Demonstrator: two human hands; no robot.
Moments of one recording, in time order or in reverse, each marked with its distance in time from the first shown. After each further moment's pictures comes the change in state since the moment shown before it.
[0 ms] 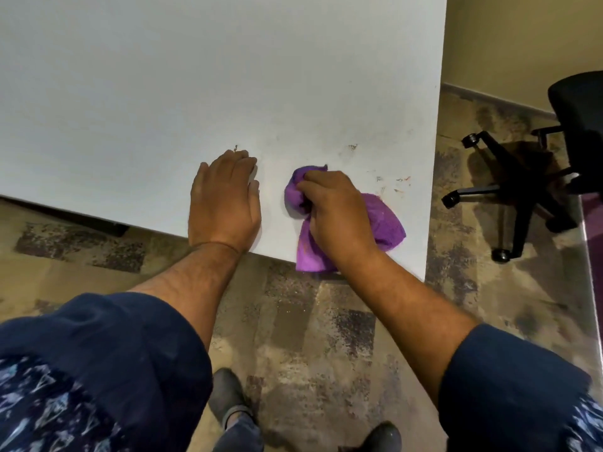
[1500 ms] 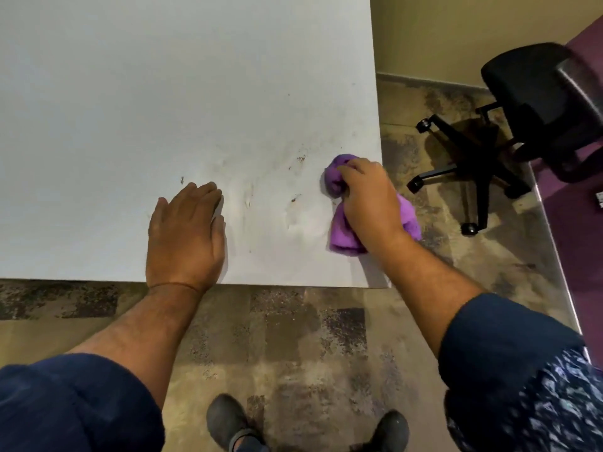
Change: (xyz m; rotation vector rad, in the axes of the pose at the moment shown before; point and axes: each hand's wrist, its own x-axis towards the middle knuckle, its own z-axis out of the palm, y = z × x) left_hand 0.003 0.009 -0.007 0.081 -0.150 0.118; right_hand -0.003 0.096 -0.052 -0.188 0.059 0.302
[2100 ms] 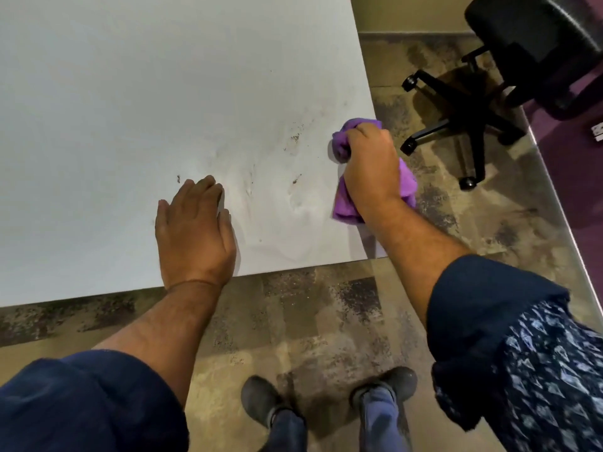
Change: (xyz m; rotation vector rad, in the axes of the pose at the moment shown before) left_hand -0.002 0.001 0.000 -0.024 0.016 0.023; right_hand 0.013 -0.004 0.012 -0.058 0.127 0.270
